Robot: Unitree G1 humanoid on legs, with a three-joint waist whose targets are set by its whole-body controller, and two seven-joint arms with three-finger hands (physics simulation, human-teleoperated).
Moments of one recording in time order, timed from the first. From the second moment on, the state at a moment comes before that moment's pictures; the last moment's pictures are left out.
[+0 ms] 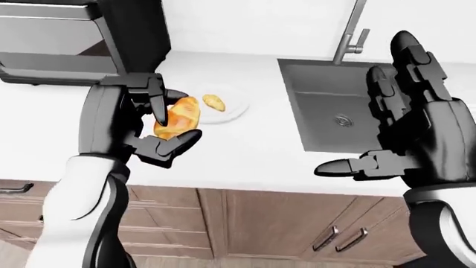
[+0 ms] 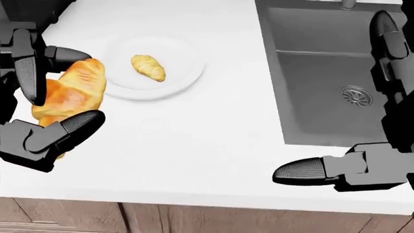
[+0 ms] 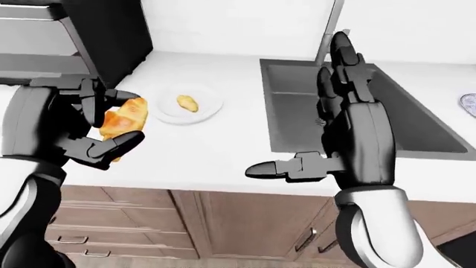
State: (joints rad) left arm -0.50 0.24 0.19 -0.90 -0.04 1.09 -0.10; right arm -0.30 -0.64 -0.22 -1.04 0.87 0.89 -0.62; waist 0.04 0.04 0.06
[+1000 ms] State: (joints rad) left arm -0.48 0.24 0.19 -0.90 0.03 1.05 -0.14; right arm -0.34 -0.60 -0.21 -1.04 0.78 0.93 -0.55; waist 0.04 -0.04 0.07
